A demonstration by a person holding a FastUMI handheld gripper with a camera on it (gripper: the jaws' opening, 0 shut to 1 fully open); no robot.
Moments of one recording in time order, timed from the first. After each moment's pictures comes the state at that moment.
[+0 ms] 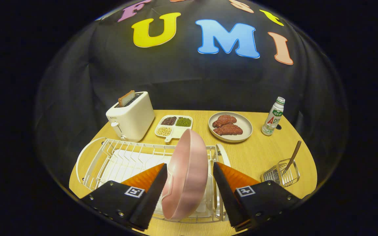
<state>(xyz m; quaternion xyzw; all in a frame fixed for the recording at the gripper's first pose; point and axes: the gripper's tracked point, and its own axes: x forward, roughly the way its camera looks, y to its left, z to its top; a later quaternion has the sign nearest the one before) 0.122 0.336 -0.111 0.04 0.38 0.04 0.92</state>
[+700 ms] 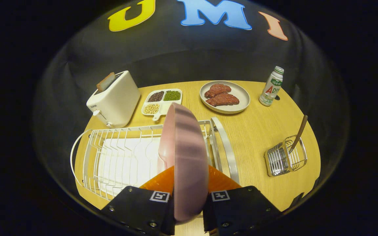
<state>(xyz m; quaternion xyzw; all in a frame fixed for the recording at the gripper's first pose) 0.119 0.327 -0.145 0.07 0.48 -0.02 0.87</state>
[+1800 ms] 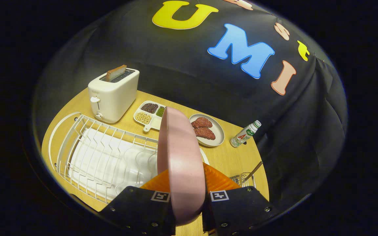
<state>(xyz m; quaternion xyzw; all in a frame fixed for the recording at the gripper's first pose) 0.127 0.344 -0.064 -0.18 0.40 -0.07 0.90</state>
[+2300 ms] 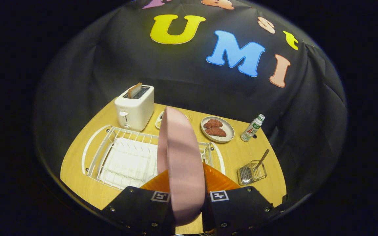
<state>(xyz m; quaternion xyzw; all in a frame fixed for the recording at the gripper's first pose) 0.049 0.386 -0.020 -0.08 0.38 -0.02 0.92</state>
